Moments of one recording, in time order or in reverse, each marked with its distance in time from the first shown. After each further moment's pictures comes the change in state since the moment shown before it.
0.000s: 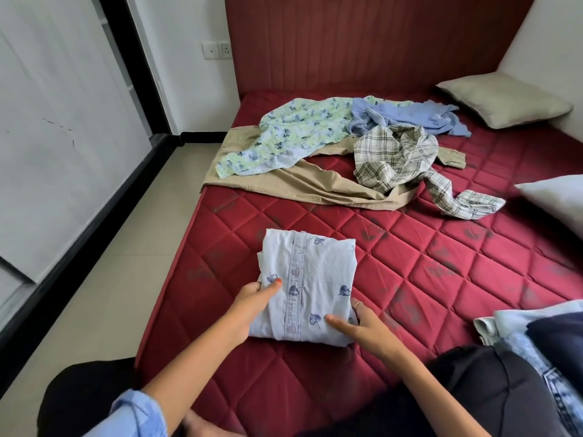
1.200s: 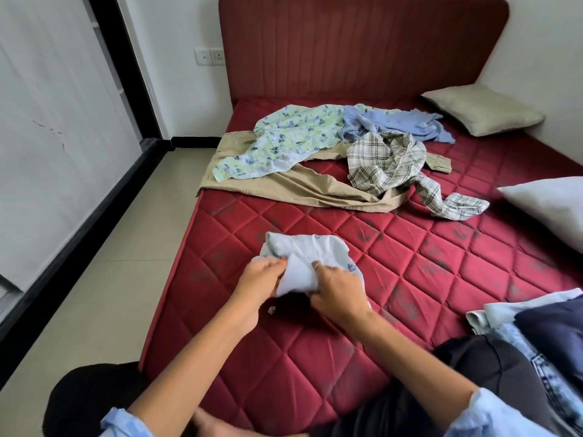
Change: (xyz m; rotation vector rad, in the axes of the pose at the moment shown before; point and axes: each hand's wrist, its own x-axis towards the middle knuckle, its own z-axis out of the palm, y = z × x) left_hand -0.045 0.045 0.001 -0.064 -0.025 0.280; right_hand 0.022 -0.083 0.049 -1.183 0.365 -0.316
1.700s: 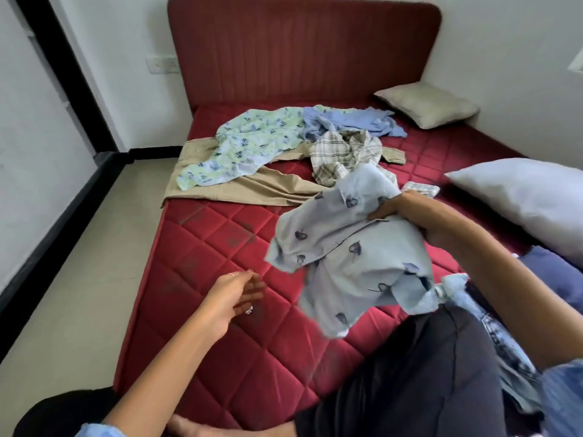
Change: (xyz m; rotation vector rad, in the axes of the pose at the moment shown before) left_hand -0.004 -0.011 -0.013 -0.004 -0.087 -0.200; right_hand -0.004 0.080 -0.175 0.829 -0.060 0.667
